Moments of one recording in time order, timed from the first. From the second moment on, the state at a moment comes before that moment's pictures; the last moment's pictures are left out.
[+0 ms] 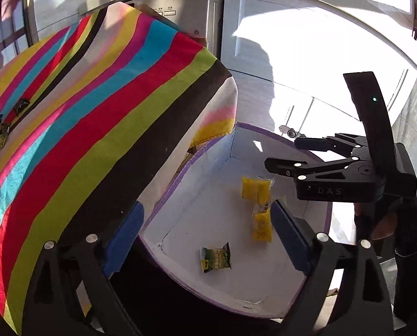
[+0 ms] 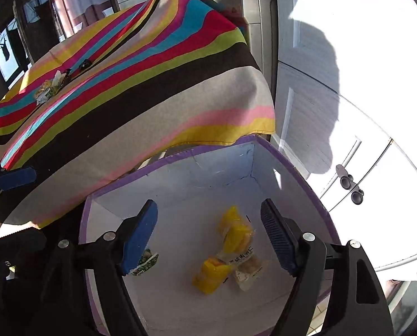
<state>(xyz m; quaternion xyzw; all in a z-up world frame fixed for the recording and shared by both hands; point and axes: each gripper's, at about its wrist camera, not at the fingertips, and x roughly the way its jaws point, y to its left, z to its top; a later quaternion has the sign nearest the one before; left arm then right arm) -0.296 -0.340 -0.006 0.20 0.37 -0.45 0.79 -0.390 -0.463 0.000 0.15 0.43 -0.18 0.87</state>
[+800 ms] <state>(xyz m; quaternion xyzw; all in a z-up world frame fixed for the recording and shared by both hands) -0.242 -0.192 0.043 0.18 0.33 -0.27 0.89 -0.306 -0.374 0.064 0.12 0.37 -0.05 0.92</state>
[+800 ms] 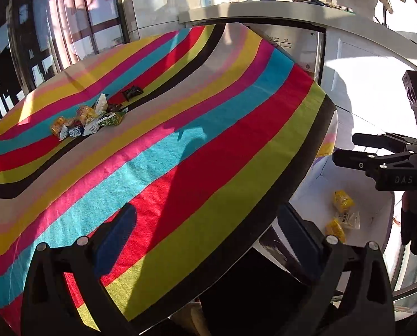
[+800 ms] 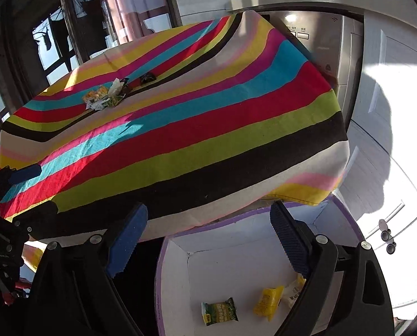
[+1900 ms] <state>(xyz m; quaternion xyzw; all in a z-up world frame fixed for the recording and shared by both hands) -0.035 -0.028 0.033 -0.16 0.40 -0.17 0.89 -0.068 -0.327 0.059 0.08 0.42 -0.05 0.90</state>
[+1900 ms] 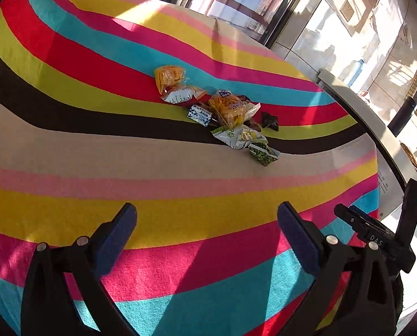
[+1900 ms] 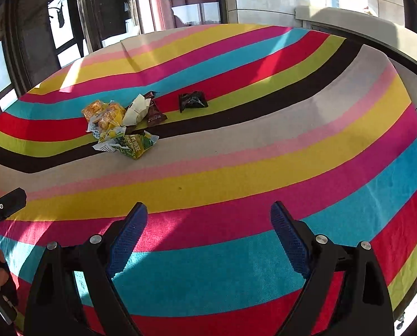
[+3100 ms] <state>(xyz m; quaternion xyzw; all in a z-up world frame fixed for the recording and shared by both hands) -0.030 -0.042 0.015 -0.13 0.41 -0.16 0.89 0.009 -0.255 0.049 -0.04 0.43 0.13 0.89</state>
